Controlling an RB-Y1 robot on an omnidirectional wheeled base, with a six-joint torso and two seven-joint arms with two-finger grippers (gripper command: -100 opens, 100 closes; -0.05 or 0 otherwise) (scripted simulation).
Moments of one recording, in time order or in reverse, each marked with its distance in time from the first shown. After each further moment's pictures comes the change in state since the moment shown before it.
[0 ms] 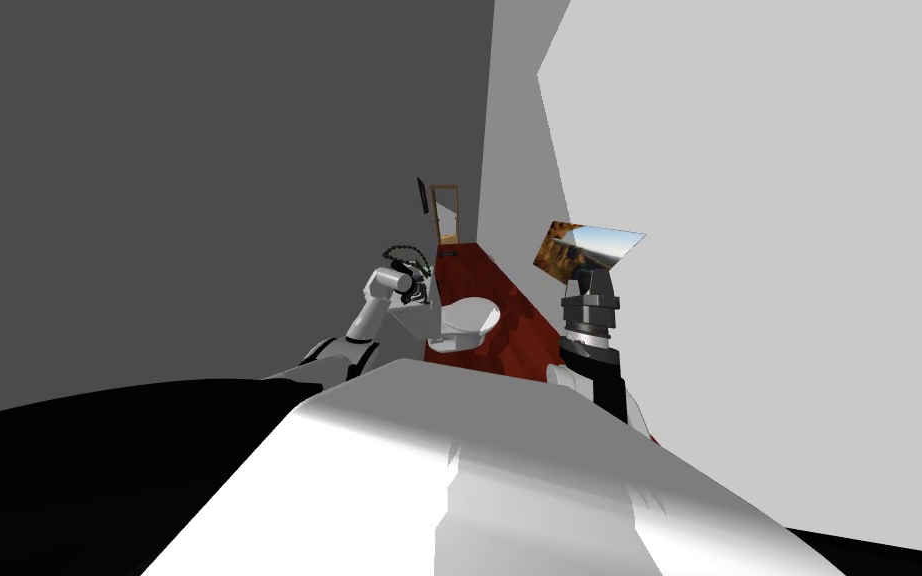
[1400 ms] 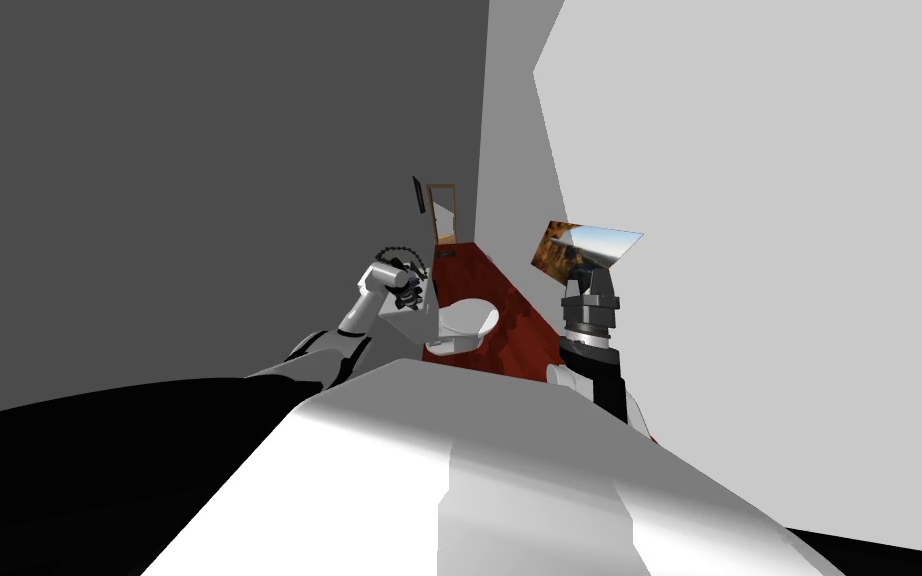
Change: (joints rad) left arm -0.045 0.098 -0.025 0.083 -0.008 0.214 0.142; right arm 0.000 0.000 0.000 0.000 0.000 0.000 0.000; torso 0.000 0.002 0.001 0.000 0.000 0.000
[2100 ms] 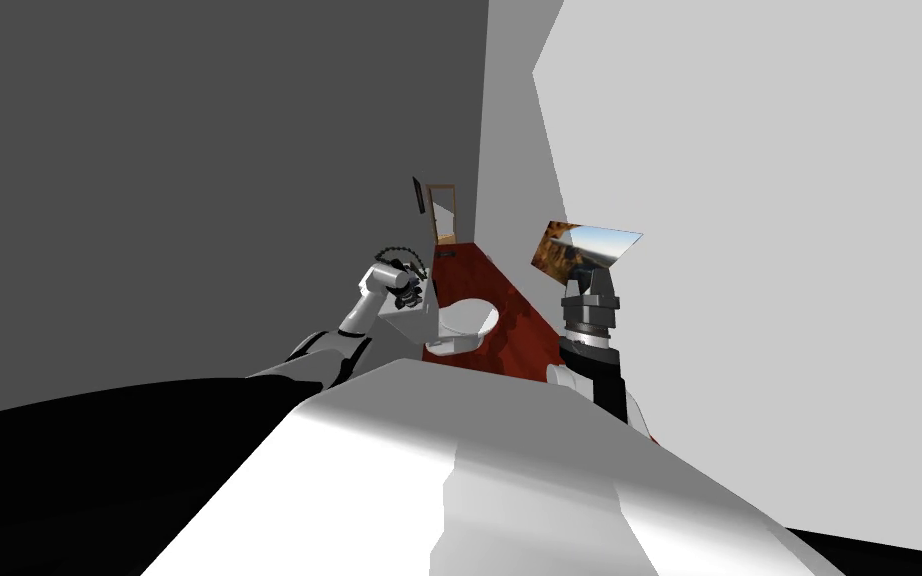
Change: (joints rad) left arm 0.003 -0.004 -0.001 0.019 -0.007 -0.023 -0.011; right arm 0.000 0.000 0.000 0.000 0.000 0.000 0.000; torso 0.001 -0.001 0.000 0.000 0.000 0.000
